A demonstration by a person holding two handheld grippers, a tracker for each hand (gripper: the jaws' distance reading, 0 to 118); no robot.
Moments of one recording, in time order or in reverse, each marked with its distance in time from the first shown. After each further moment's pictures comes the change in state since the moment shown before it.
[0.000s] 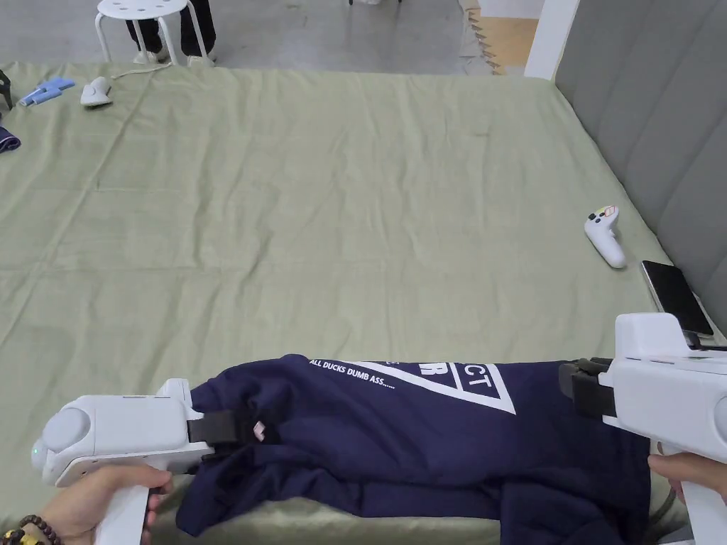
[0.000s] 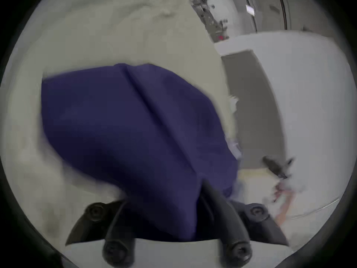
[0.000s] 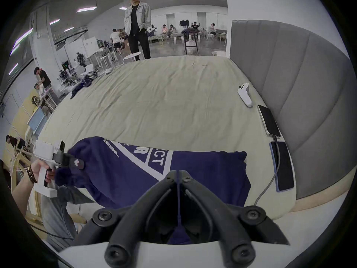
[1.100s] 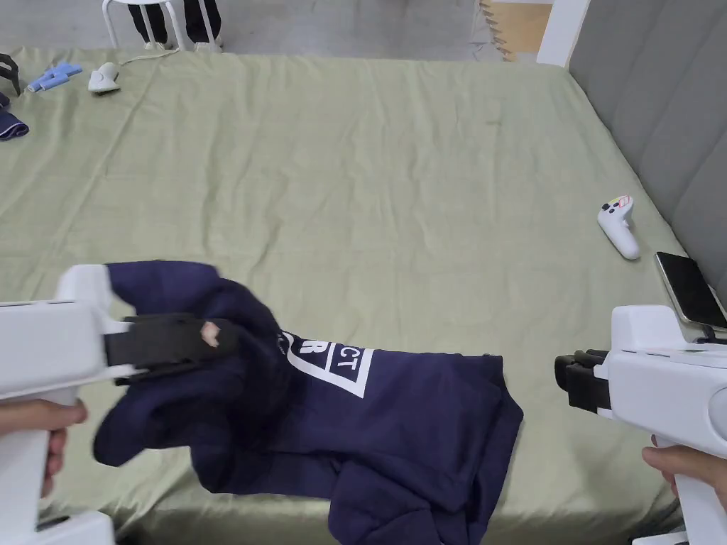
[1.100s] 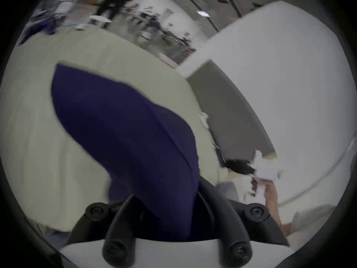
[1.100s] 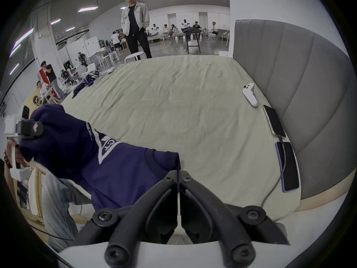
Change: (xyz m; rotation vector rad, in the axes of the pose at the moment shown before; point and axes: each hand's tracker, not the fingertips) left arm 0.128 0.002 0.118 0.198 -0.099 -0.368; right arm -0.014 0.001 -0.008 -0.002 0.016 0.002
